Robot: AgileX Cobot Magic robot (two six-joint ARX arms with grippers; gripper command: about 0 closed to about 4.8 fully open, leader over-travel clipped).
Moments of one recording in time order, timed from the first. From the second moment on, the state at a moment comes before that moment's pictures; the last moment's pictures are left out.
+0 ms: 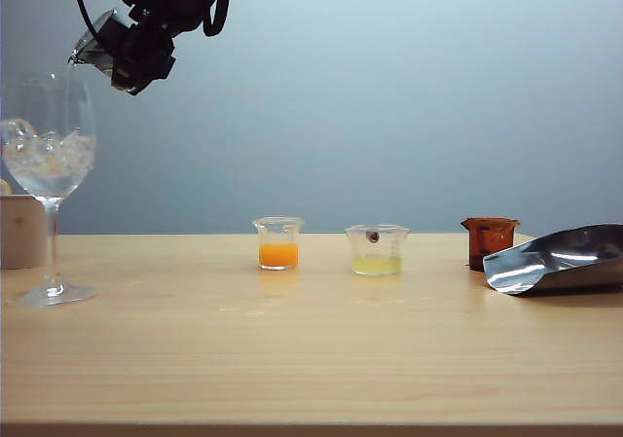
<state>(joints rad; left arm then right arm) -0.20 0.54 0.73 -0.49 -0.10 0.05 0.90 2.08 1.91 -0.19 0.12 -1.00</state>
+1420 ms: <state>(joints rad) -0.20 0.54 0.73 -0.49 -0.10 0.05 0.93 2.16 2.10 -0.33 0.17 -1.09</state>
